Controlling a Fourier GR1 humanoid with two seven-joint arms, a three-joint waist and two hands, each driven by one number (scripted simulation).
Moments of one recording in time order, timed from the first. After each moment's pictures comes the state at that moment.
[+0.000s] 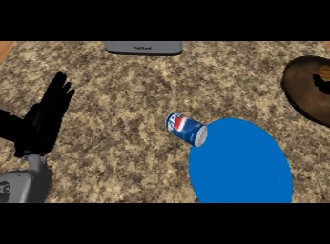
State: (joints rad) left arm -0.18 0.15 0.08 -1.60 0.10 0.05 0.25; right arm -0.76 -0.59 -0.45 -0.54 0.98 -0.26 -0.31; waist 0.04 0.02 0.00
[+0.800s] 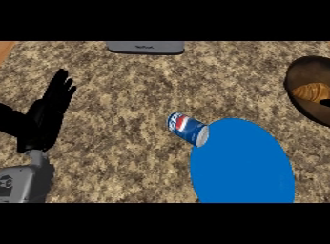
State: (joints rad) left arm -0.22 0.15 0.09 -1.57 0.10 0.04 0.24; right arm -0.82 -0.66 -0.61 -0.23 0.85 -0.19 -0.40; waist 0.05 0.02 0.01
